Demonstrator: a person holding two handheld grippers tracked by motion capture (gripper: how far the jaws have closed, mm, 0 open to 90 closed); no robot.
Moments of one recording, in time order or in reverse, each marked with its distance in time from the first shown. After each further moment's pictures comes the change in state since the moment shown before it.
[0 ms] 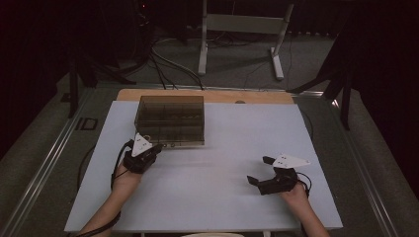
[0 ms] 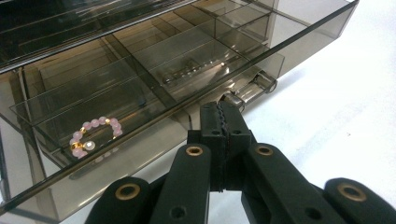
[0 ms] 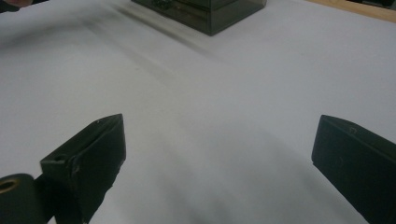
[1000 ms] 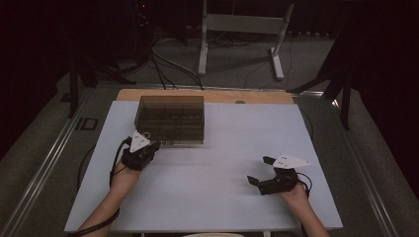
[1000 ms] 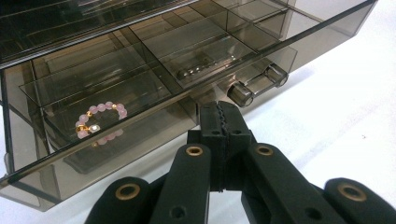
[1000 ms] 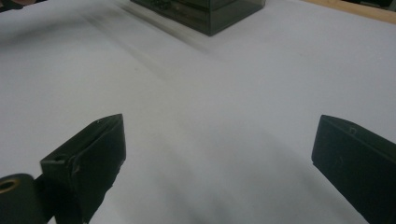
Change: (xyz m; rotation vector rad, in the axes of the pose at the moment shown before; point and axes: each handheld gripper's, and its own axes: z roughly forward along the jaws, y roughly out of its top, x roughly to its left) left arm 0.011 0.001 0.004 0.018 0.007 -0.023; right arm 0.000 0.000 -0.001 -0.005 -0.003 -0.003
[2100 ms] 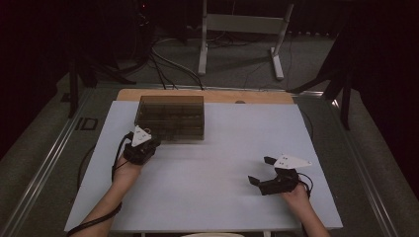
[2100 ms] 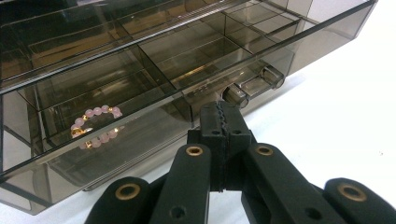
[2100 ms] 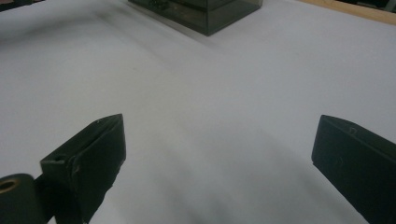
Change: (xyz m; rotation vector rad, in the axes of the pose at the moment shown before) left arm 0.007 0.009 0.012 -0.003 0.001 0.001; right arm 0.000 -0.001 -0.002 0.001 -0.009 0.003
